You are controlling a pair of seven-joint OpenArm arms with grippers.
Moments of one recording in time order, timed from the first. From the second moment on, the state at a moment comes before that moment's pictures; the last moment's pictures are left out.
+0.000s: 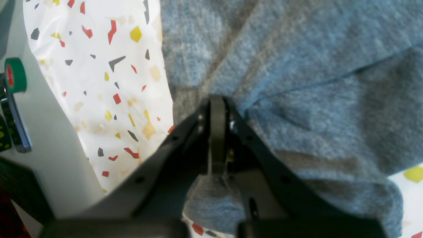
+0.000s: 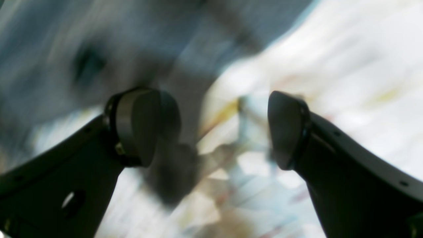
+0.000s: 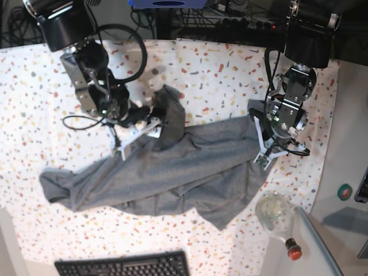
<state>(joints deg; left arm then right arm) -6.7 -17.5 9.5 65.3 16.6 -9.7 34.6 0.3 4.0 -21.8 75.3 35.2 -15.2 -38.2</state>
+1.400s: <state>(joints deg) 20.6 -17.3 9.4 103.5 15.7 -14.5 36.4 -9.0 13.3 -19.6 90.2 35.2 -21.7 -43.8</state>
